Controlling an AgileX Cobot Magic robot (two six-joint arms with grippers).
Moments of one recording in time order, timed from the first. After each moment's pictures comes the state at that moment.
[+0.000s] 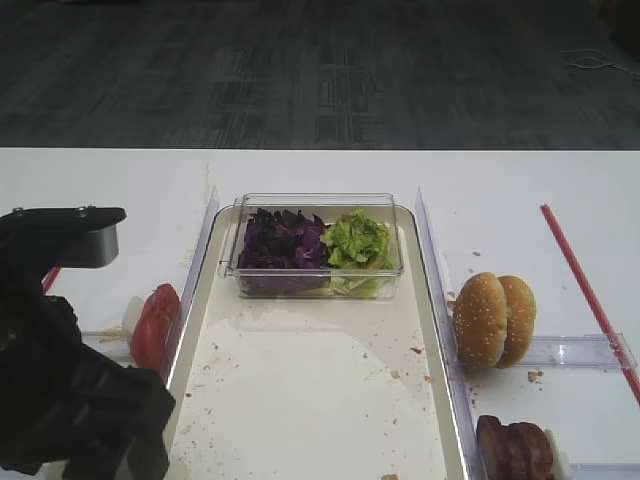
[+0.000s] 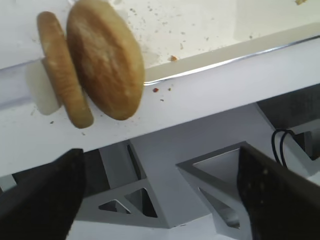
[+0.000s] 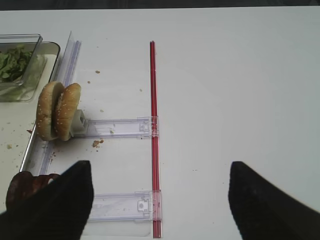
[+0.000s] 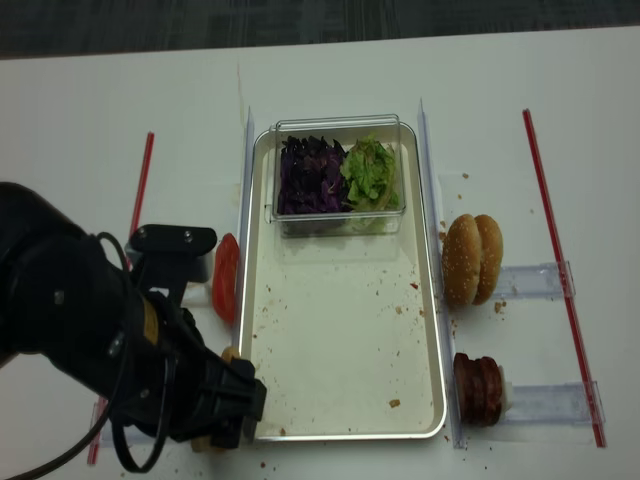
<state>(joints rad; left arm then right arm) -0.69 1.18 -0.80 -0.16 1.11 -0.45 -0.01 -0.02 -0.48 -0.03 1.11 0.02</state>
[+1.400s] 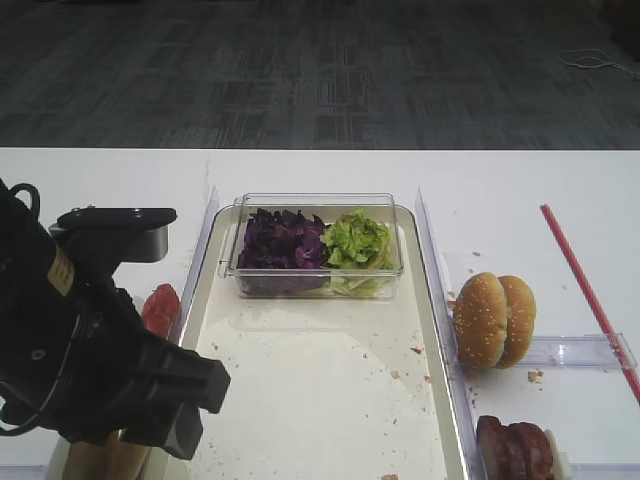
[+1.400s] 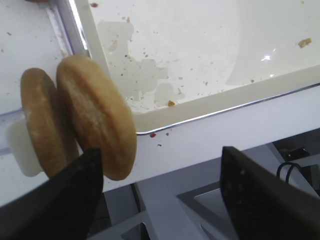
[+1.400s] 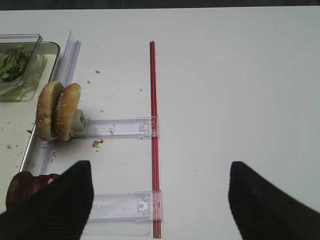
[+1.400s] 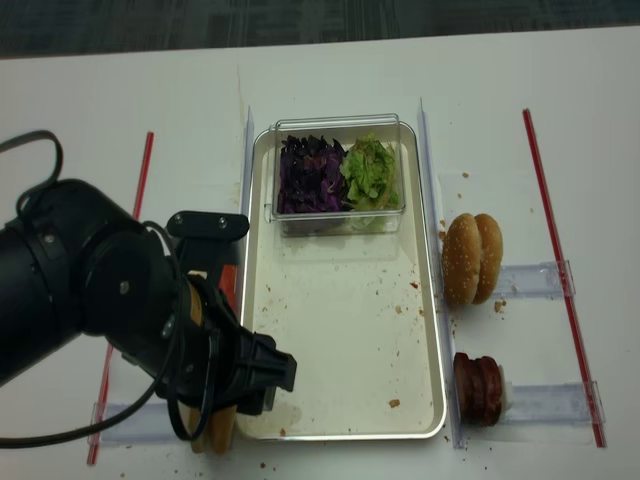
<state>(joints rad) -0.71 1.30 -0.81 -0.14 0.96 -0.46 -0.01 -0.02 -0.48 -0.03 1.11 0.02</state>
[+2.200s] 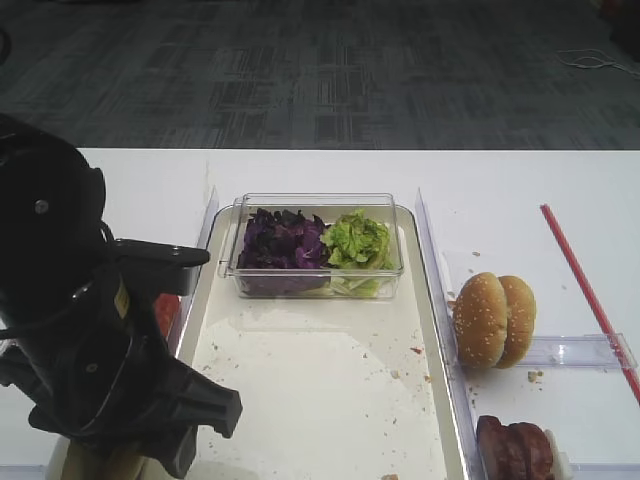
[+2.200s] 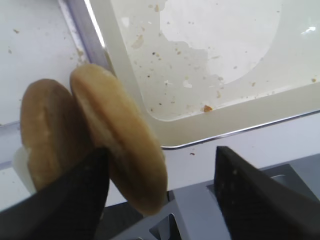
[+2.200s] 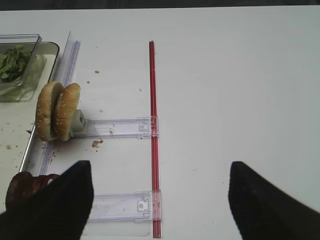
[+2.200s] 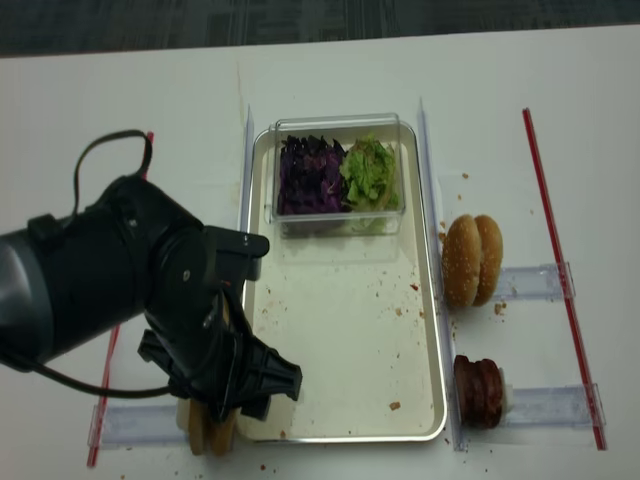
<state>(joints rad) -0.71 1.48 -0.84 -0.08 0.96 -0.44 -0.01 -0.02 -0.48 -0.03 1.11 0.02</state>
